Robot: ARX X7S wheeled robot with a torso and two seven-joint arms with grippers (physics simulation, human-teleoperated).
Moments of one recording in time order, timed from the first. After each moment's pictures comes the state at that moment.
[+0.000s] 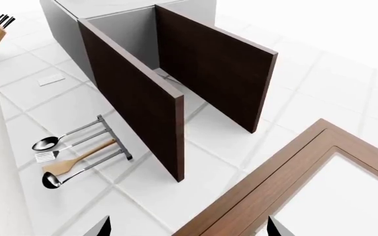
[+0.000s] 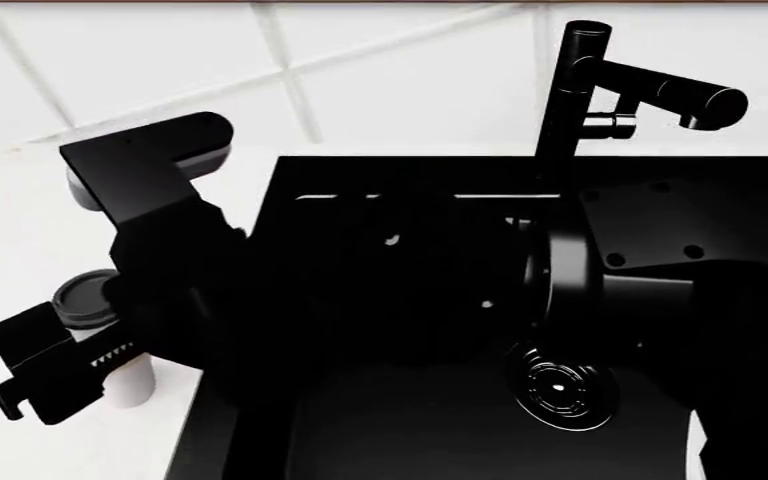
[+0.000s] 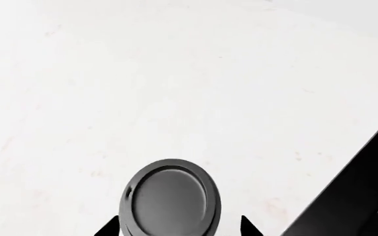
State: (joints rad) left arm 0.40 -0.44 -0.69 0.98 -1.14 0.60 -0.69; right arm 1.75 0.02 -1.50 0.00 2.19 0.40 0.73
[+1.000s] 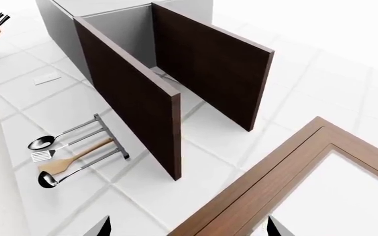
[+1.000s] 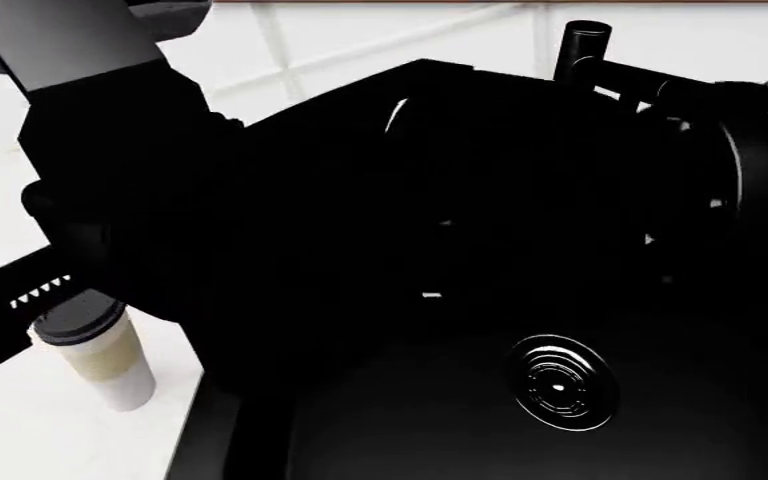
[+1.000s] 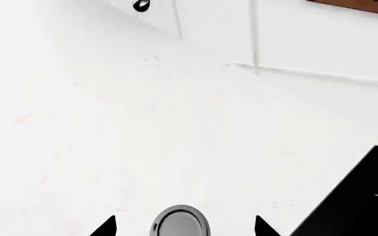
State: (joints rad) left arm 0.39 -0.45 -0.68 0.98 -1.13 0.59 -0.70; right arm 1.95 0.11 -1.36 -0.14 2.28 0.40 0.83
